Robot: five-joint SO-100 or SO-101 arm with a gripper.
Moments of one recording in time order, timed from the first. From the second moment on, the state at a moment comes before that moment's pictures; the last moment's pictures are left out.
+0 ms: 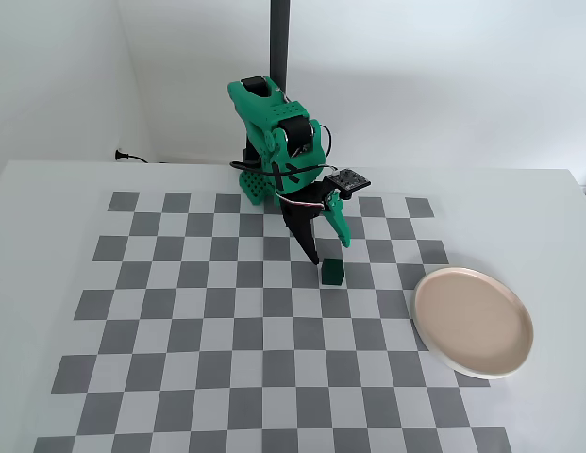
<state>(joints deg) -25.4 187.5 178.1 58.3 -101.2</state>
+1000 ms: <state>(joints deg) -23.7 136.4 163.1 34.4 -95.5</state>
